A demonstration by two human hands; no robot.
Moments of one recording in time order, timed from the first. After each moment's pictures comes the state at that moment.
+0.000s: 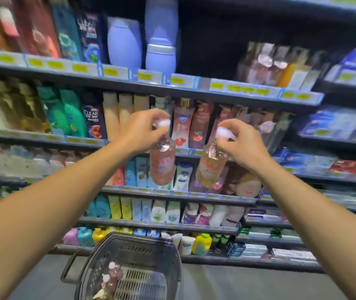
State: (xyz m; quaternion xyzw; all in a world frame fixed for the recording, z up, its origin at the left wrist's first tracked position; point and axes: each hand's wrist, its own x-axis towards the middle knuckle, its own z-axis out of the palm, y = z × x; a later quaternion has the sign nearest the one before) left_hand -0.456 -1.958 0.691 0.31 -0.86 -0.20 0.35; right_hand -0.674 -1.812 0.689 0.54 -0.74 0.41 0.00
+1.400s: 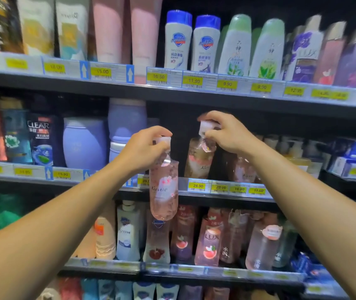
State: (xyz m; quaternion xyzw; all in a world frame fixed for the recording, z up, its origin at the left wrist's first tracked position) left_hand -0.622 -2.101 0.833 0.25 -0.83 -0.22 0.45; right_hand -0.834 -2.007 0.886 0.66 -0.65 0.38 0.08
